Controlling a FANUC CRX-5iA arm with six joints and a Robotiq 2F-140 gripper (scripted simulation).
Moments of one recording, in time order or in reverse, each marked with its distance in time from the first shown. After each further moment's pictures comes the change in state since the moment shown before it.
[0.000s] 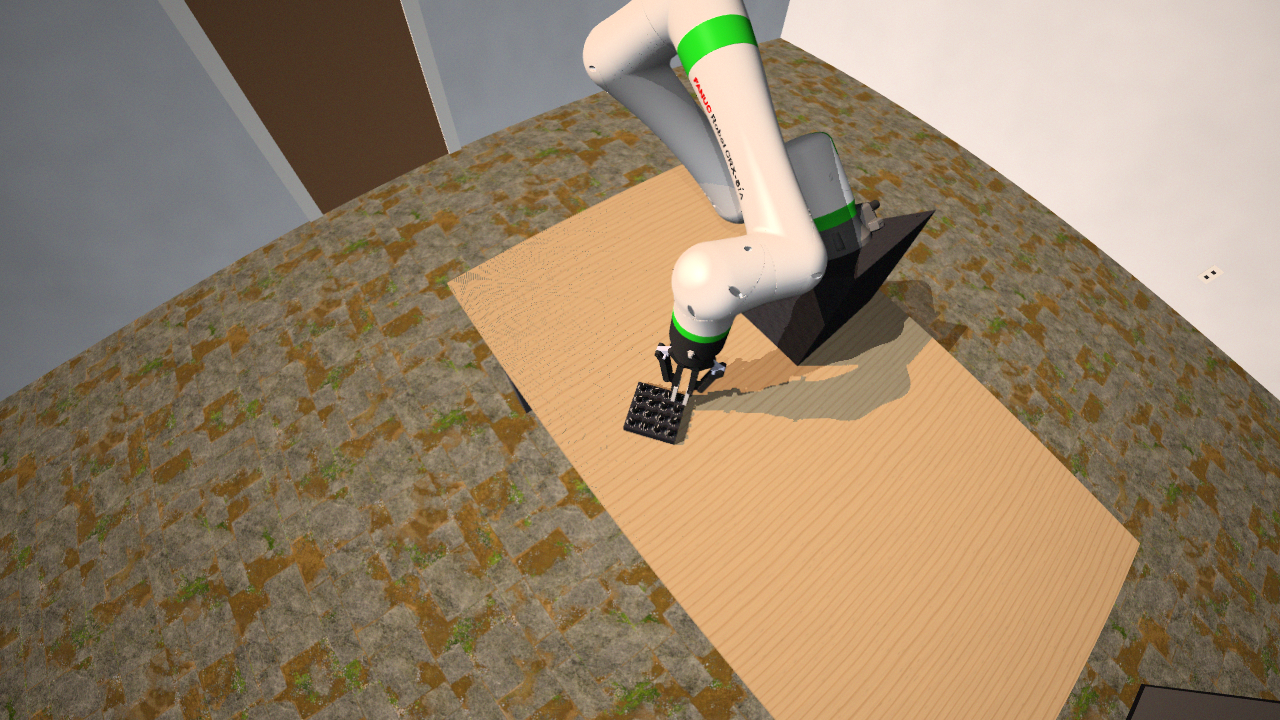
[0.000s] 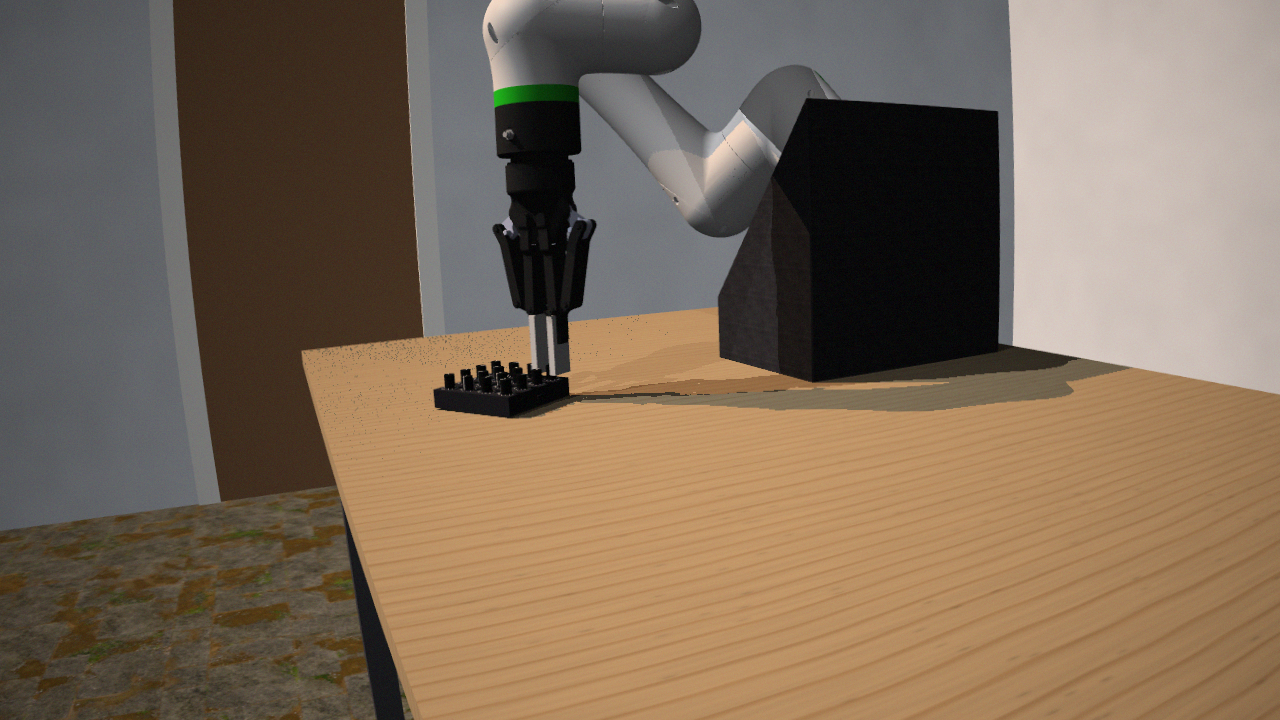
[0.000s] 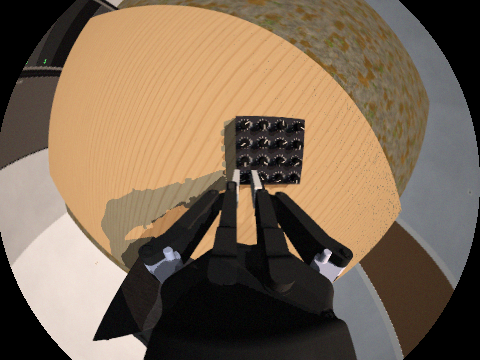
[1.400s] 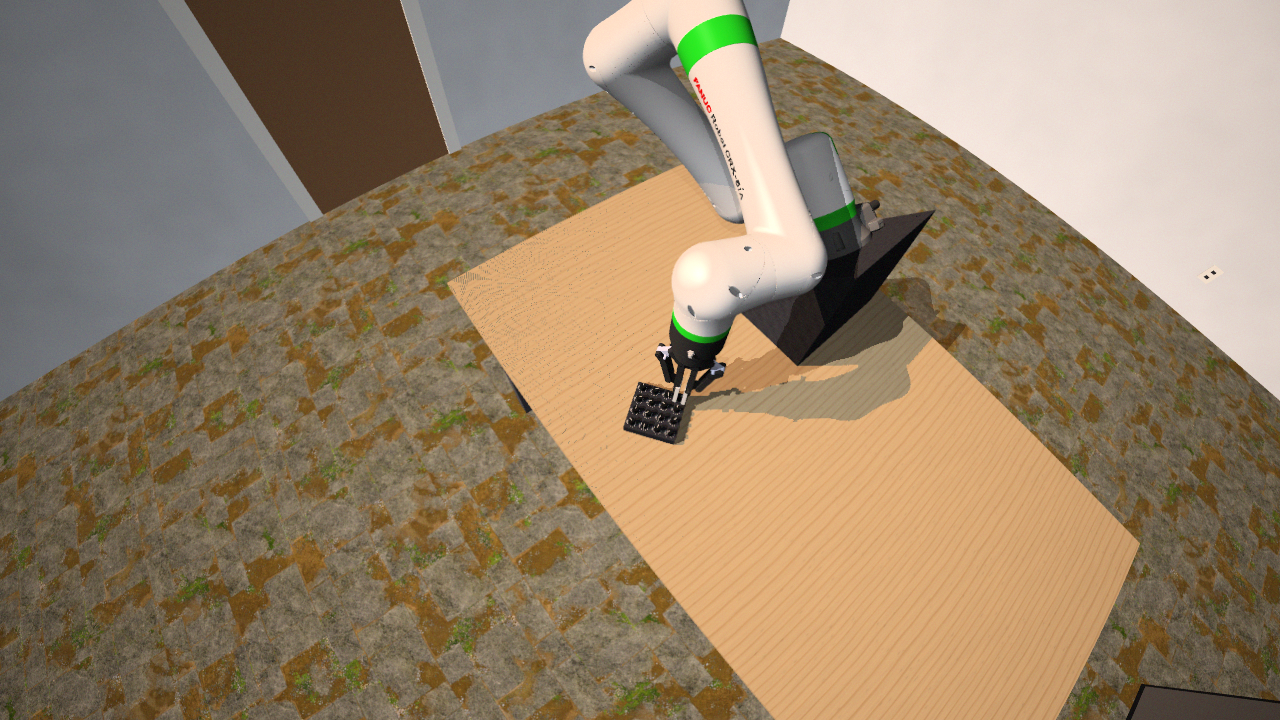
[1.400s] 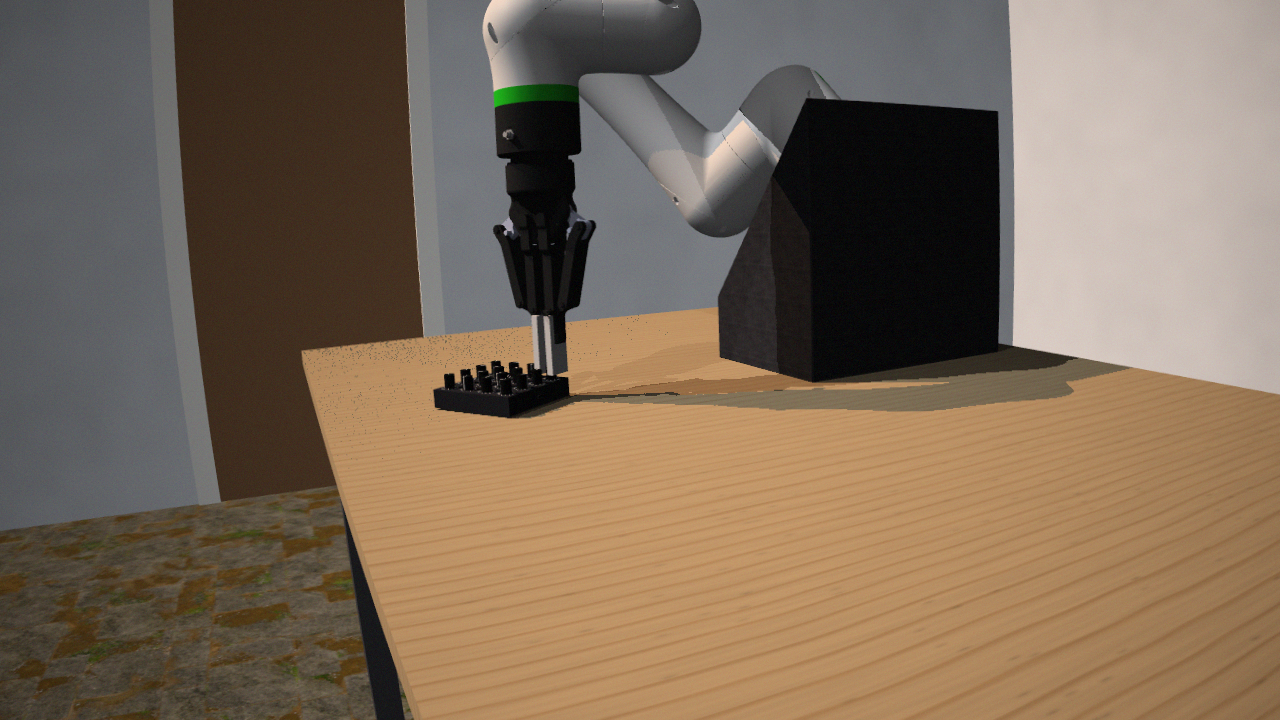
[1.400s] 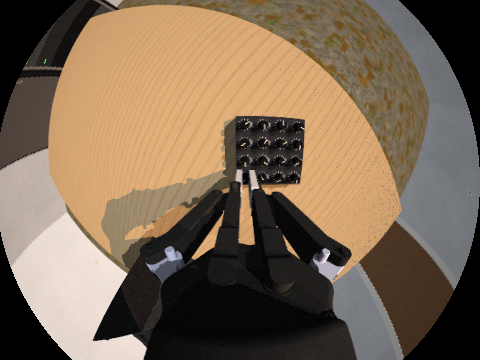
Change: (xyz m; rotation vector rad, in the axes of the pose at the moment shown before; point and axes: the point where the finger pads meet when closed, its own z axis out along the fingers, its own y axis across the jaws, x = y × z) arm 0.000 0.000 0.000 0.000 0.000 0.000
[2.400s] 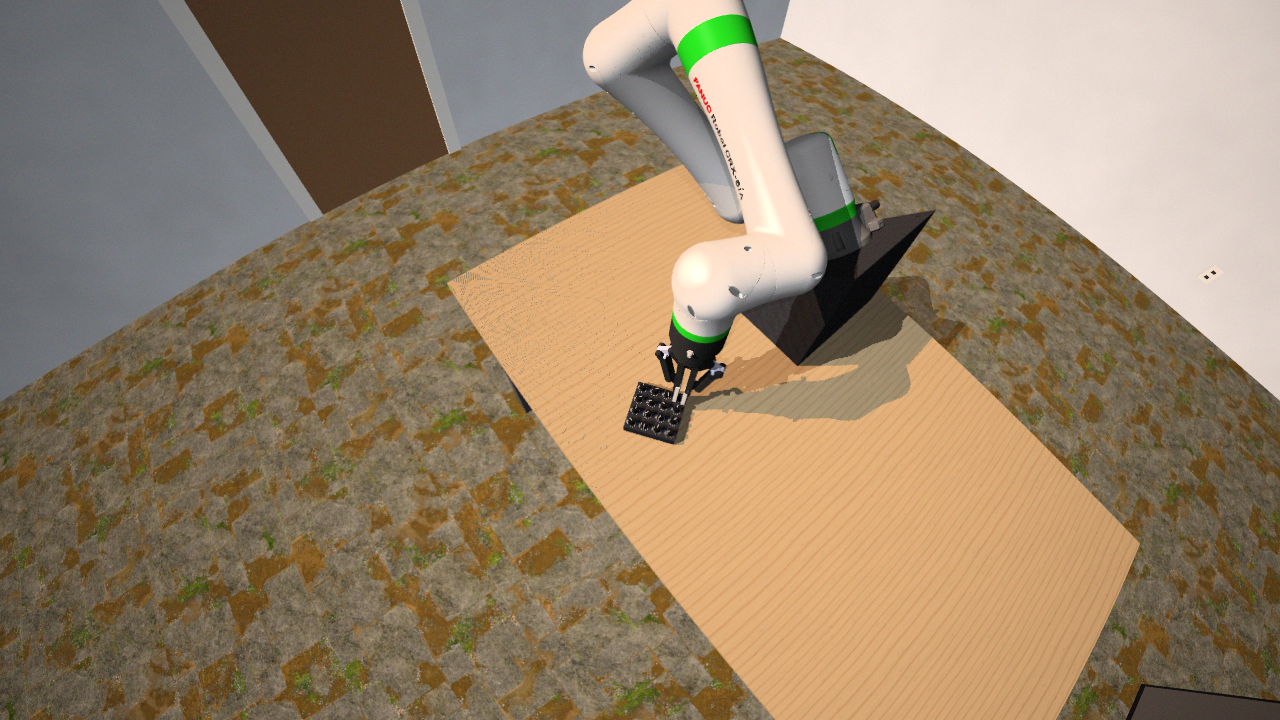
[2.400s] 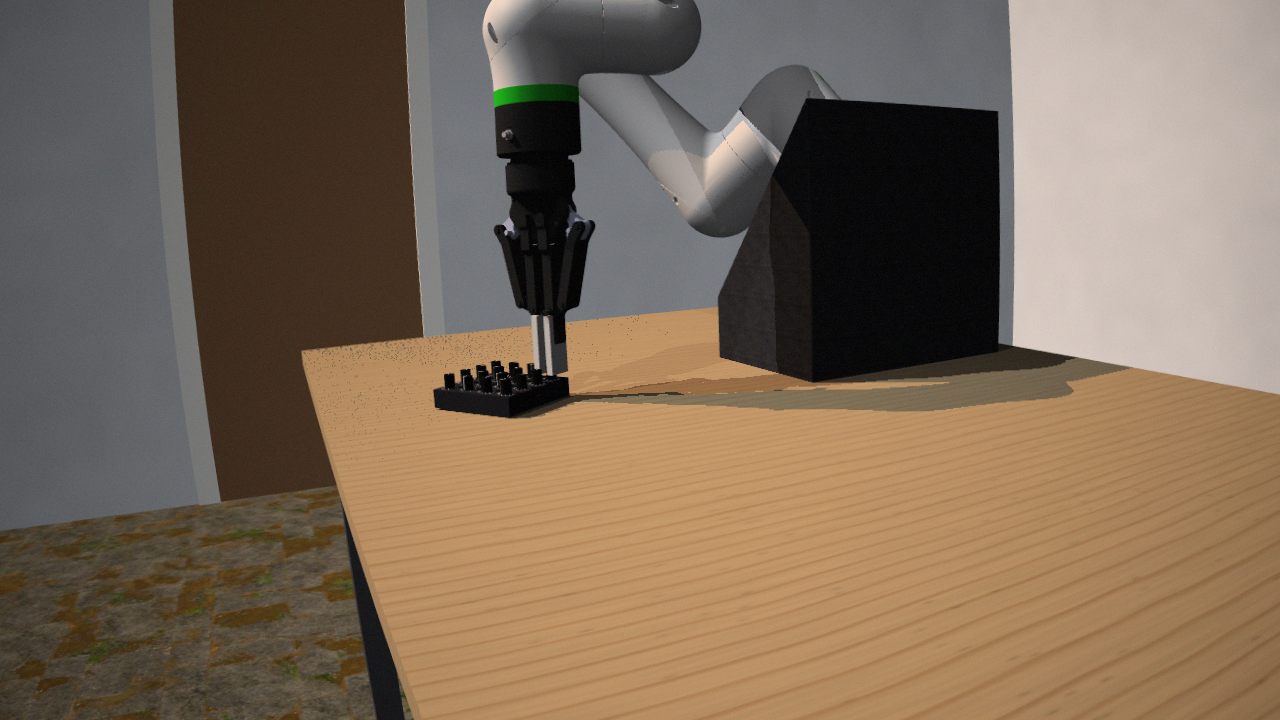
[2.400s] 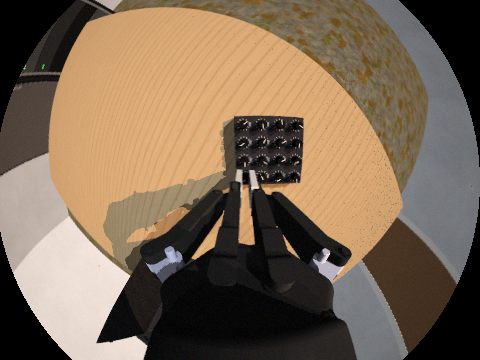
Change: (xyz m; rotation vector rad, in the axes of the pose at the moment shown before) arm 0.000 0.000 0.000 0.000 0.000 0.025
